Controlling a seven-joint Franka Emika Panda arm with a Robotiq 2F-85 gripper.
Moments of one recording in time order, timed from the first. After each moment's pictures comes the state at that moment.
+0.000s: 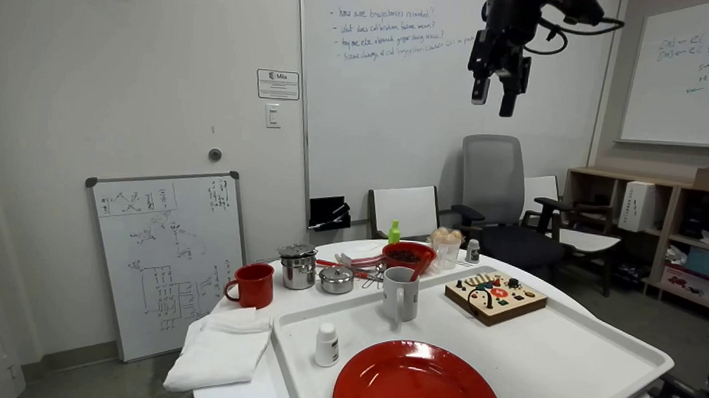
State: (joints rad) arm 0.07 -0.10 -0.05 -2.17 0.17 2.04 -0.25
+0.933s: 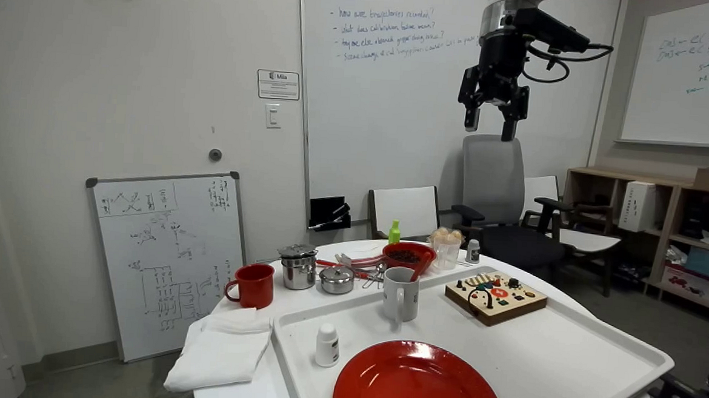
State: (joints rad) arm 0.00 0.08 -0.05 -2.06 0.20 2.00 -0.10
